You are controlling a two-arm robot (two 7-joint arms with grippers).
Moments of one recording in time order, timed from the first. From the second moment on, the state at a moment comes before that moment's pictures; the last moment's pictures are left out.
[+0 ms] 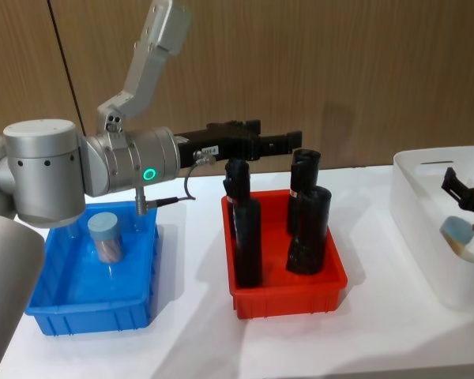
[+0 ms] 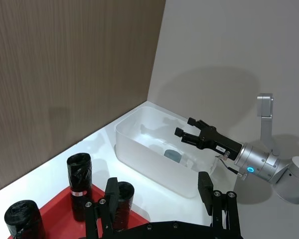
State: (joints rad) left arm -0.75 0.22 0.34 -1.36 -0.51 0.69 -0.63; right arm 0.38 0.28 -0.06 -1.20 0.36 -0.02 0.01
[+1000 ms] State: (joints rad) left arm -0.75 0.22 0.34 -1.36 -0.51 0.69 -0.63; right arm 0.37 0.29 -0.03 -1.21 0.35 0.04 -0.01
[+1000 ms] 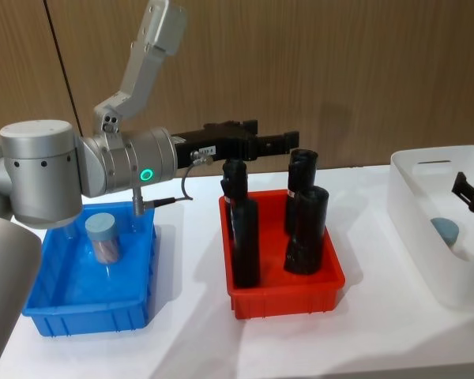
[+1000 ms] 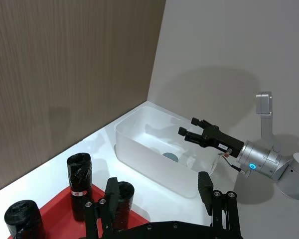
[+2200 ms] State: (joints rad) left arm -0.54 0.29 0.39 -1.47 -0.38 0.41 -0.38; right arm 0.17 0.31 -0.13 -1.50 0.32 0.04 0.03
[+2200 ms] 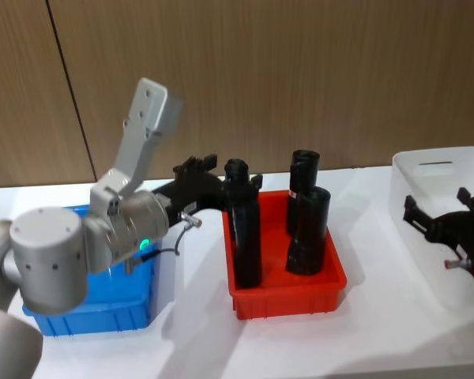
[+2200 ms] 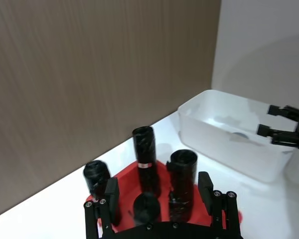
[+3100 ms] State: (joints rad) left arm -0.28 0.37 0.45 -1.60 -0.23 0.07 -0.07; right arm -0.01 0.34 -0.23 -1.77 0.29 0.03 0.07
